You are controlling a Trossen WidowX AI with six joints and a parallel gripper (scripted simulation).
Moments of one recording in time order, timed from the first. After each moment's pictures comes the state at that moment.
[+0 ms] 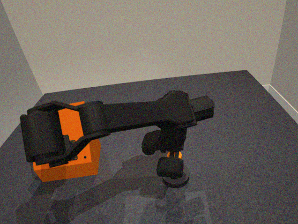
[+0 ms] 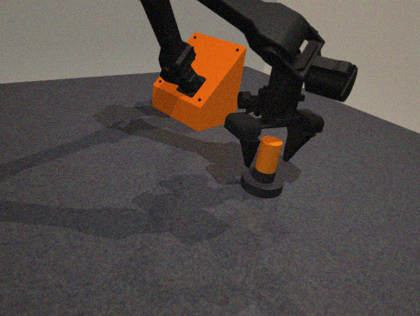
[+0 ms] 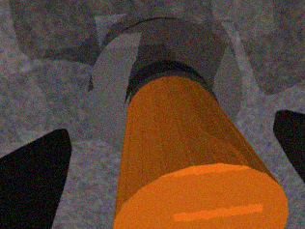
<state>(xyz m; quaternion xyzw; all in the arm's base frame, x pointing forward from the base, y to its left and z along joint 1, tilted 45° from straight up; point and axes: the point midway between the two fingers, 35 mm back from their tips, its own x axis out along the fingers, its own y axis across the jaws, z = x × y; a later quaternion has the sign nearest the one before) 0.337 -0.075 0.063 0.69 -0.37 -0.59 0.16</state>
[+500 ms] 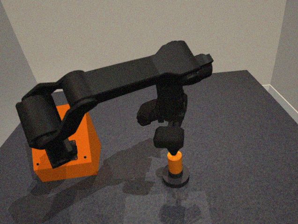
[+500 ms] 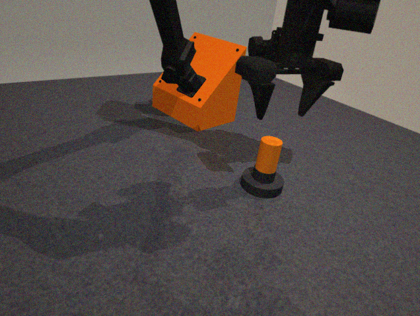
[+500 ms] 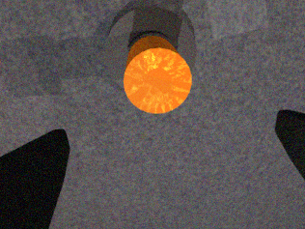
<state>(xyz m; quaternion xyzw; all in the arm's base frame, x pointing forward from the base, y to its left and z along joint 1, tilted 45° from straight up) 0.341 -0.004 0.132 0.70 -0.37 -0.59 0.17</state>
